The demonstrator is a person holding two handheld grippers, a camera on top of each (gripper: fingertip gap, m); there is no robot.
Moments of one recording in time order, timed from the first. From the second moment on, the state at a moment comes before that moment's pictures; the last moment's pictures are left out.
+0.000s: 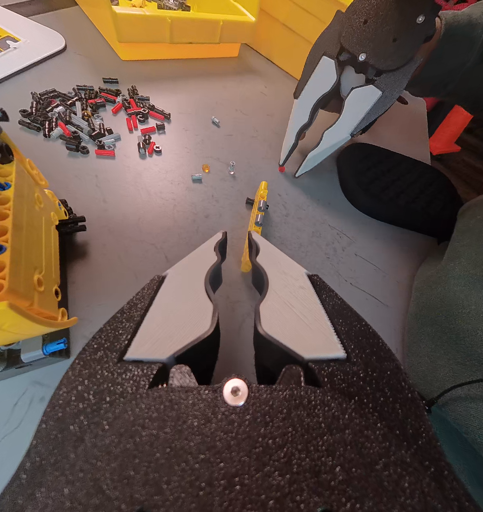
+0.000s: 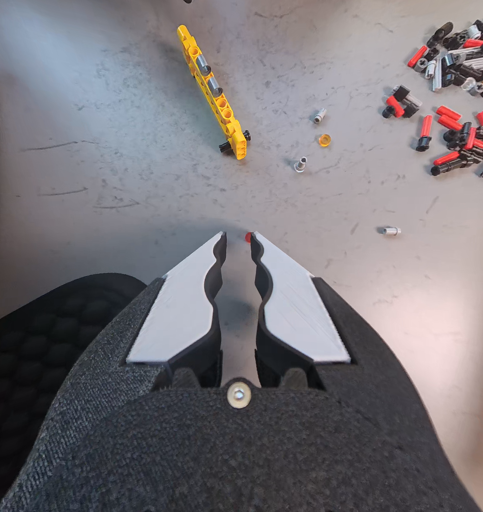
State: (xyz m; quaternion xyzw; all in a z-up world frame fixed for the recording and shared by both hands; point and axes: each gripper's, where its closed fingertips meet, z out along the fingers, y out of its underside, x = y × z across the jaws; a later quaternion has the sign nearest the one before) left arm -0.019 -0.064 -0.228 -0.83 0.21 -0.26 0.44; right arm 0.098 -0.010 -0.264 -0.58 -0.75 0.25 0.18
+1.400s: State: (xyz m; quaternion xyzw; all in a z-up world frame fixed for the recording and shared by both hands) left arm -0.019 -0.064 -0.228 -0.83 0.21 -0.26 0.44; right arm 0.053 0.026 -0.243 -0.58 -0.73 0.24 0.29
